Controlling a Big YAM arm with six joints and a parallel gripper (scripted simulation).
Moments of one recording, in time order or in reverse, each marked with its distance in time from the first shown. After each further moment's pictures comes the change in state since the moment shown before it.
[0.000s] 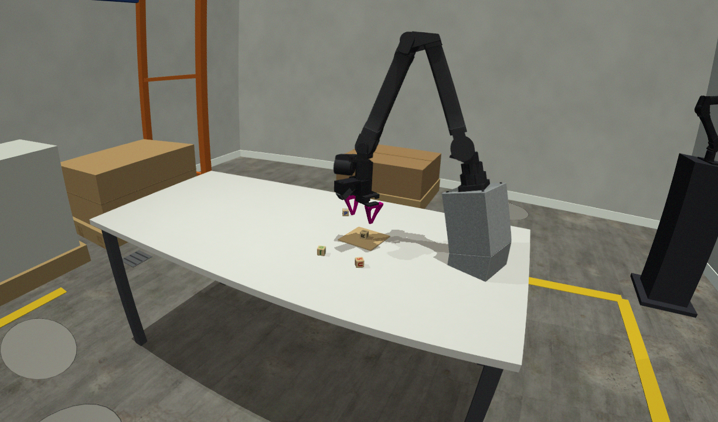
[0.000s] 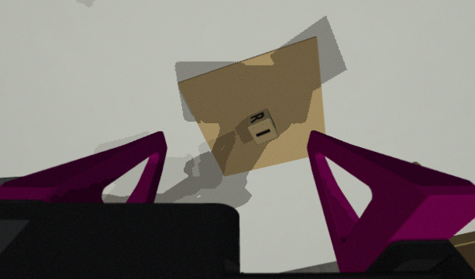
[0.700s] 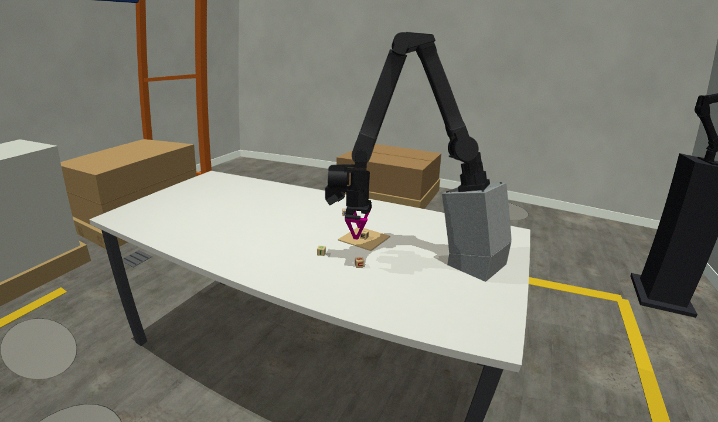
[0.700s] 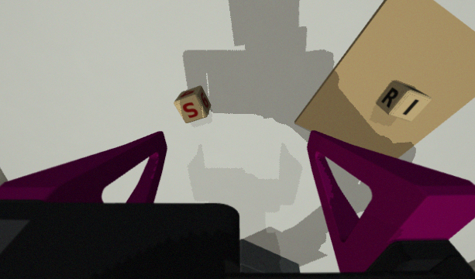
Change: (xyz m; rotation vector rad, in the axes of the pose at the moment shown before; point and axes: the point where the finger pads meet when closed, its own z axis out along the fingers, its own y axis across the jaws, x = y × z) arm -0.075 0.073 0.008 -0.038 -0.005 0.827
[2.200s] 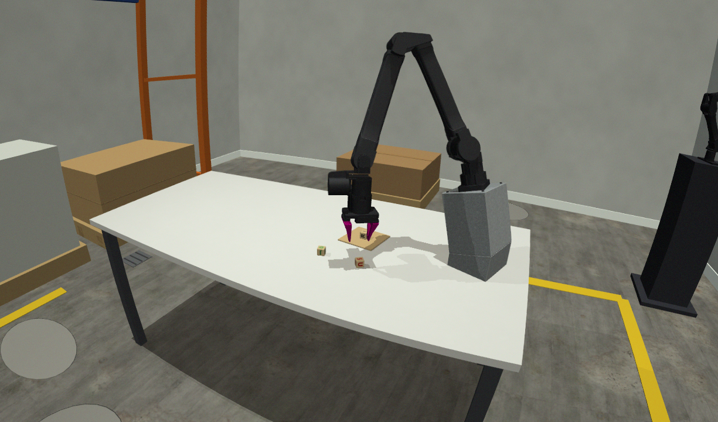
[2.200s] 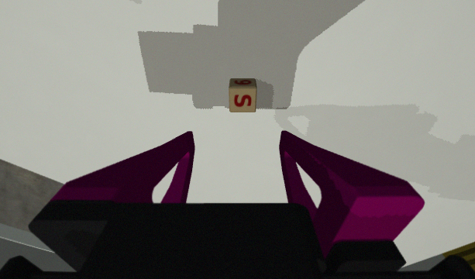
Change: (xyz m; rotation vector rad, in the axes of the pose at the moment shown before) arm 0.009 0.049 0.004 0.034 -0.045 1.213
